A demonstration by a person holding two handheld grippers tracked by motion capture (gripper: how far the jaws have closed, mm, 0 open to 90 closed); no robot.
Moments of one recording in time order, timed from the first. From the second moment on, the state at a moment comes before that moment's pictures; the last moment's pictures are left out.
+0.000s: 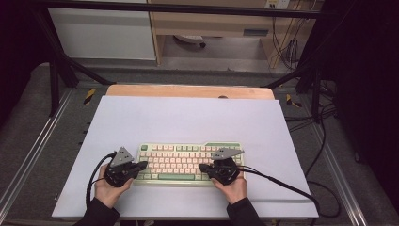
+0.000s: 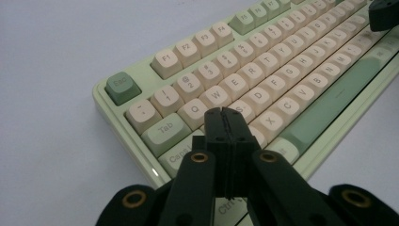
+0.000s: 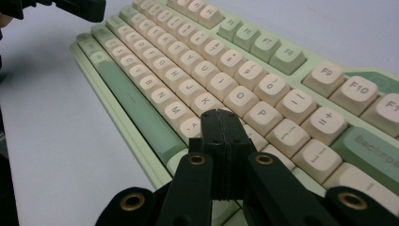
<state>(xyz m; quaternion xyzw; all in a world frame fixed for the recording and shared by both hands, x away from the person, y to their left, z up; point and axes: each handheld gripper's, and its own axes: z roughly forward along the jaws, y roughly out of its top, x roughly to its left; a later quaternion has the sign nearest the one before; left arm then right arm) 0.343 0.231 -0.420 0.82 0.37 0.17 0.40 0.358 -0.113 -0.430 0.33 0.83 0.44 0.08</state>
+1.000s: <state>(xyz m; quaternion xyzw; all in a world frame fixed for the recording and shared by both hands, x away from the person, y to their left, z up) 0.341 0.232 -0.420 0.82 0.37 0.17 0.41 0.356 -0.116 -0.425 0.33 0.83 0.45 0.09</state>
